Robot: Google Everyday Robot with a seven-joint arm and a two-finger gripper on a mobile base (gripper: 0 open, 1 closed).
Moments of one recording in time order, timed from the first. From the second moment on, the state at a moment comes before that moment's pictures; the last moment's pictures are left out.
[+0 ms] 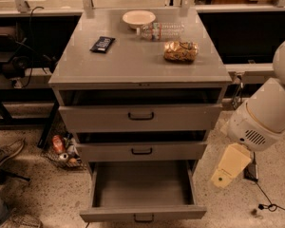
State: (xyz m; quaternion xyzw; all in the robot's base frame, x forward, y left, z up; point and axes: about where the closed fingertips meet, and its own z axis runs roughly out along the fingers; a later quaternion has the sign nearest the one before) arm 0.386 -0.180 0.811 -0.50 0.85 0.13 0.09
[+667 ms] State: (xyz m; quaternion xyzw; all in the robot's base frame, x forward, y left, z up) arm 0.379 -0.157 0.687 -0.45 0.87 0.19 0.05
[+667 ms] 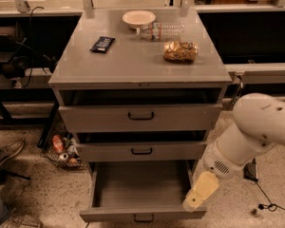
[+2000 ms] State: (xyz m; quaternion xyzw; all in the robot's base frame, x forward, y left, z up) arm 0.359 -0.125 0.445 -0.33 0.89 0.29 0.04
